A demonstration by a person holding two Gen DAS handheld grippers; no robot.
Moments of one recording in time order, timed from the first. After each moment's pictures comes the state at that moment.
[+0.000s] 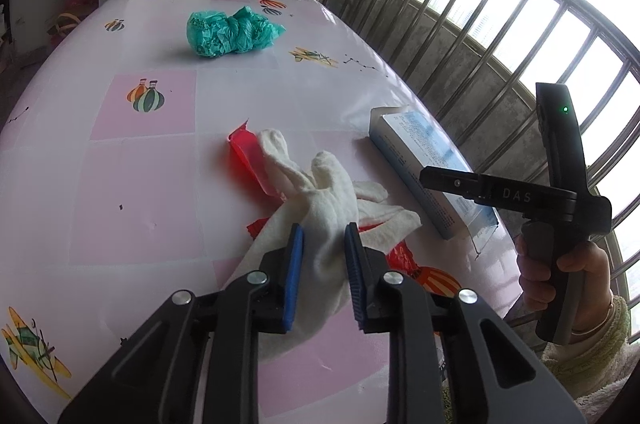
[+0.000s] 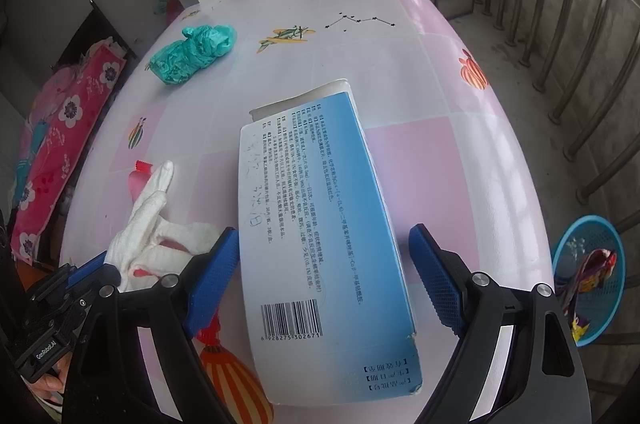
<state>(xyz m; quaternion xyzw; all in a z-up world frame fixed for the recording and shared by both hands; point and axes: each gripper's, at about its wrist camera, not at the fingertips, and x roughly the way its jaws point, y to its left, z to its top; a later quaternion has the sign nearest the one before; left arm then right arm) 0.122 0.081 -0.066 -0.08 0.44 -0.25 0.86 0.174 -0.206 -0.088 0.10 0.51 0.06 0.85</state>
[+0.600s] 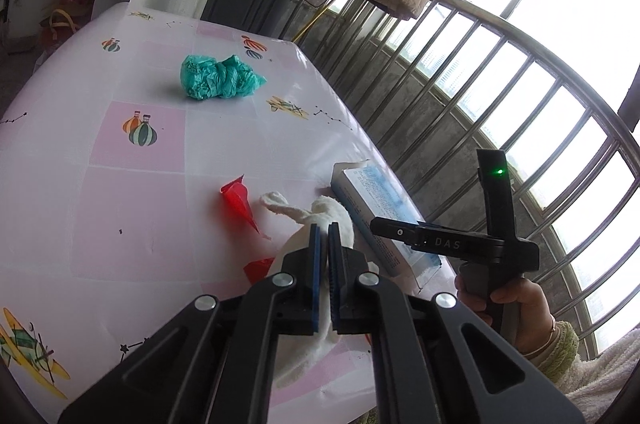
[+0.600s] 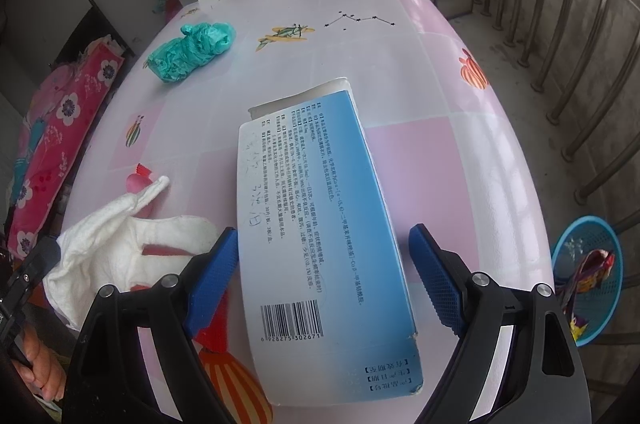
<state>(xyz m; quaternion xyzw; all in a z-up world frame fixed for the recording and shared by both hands) 0.109 0.107 -0.033 -0.16 0.37 -0.29 0.86 0.173 -0.206 -0.090 0.10 0.51 0.06 0.85</state>
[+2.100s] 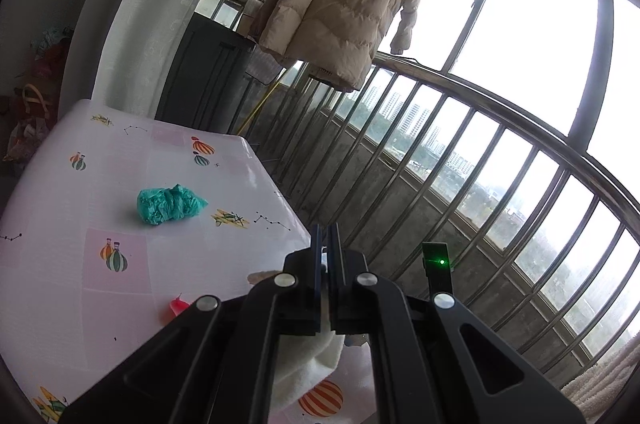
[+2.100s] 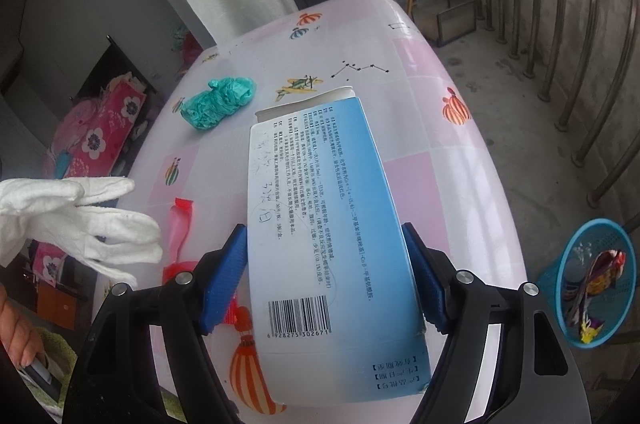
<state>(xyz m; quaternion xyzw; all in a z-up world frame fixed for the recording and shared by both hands) 0.105 0.111 0.074 -0.17 0.24 -0.34 0.89 0.149 -0.234 -0.050 0.16 0.45 0.09 0.87</state>
